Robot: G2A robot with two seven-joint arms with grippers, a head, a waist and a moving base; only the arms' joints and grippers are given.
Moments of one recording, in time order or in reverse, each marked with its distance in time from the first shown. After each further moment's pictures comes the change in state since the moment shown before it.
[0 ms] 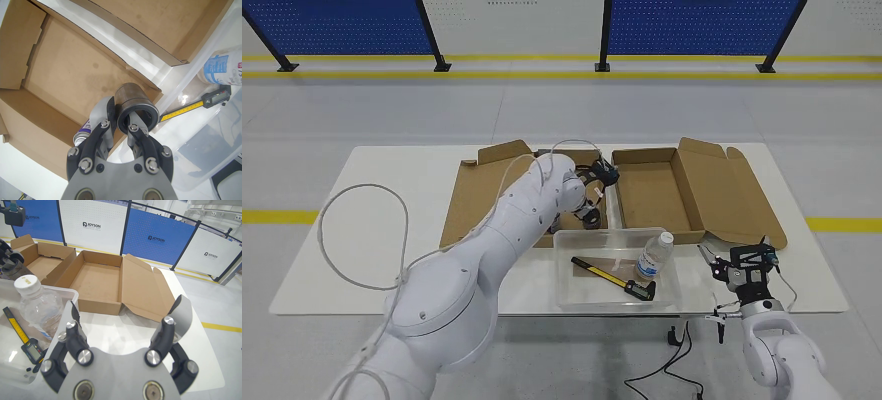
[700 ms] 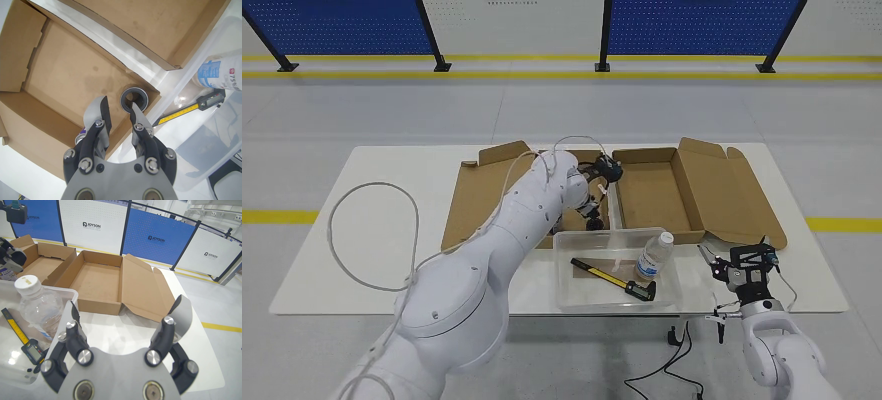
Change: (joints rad) left arm -0.026 -0.053 -0.041 0.085 0.018 -0.036 0.036; right arm 0.000 0.000 0.000 0.000 0.000 0.000 0.000
